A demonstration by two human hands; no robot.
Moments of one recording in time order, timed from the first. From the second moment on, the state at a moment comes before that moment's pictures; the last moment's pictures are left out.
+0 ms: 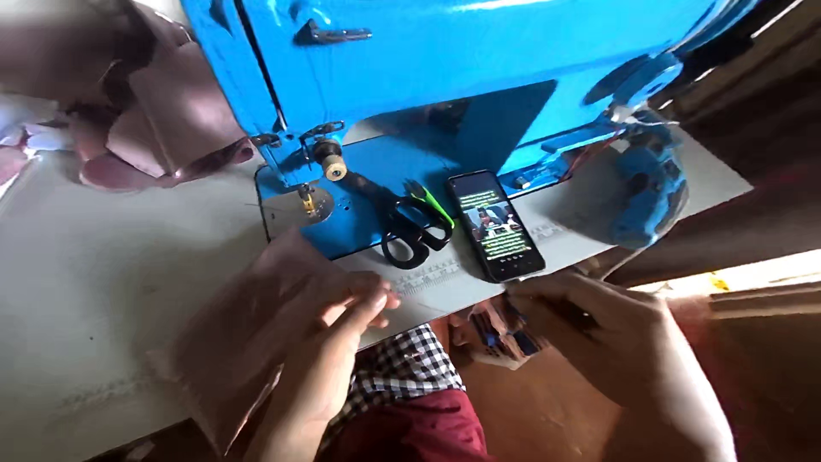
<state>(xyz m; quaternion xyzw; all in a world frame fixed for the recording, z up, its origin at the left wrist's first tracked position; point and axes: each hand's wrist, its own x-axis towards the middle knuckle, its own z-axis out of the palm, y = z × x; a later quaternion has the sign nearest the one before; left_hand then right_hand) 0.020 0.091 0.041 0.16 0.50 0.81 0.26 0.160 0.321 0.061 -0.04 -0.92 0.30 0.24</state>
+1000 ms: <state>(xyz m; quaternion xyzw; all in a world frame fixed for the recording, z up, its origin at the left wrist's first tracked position) 0.042 0.114 0.036 0.23 0.58 0.73 0.26 0.128 0.262 0.034 0.00 -0.77 0.62 0.16</state>
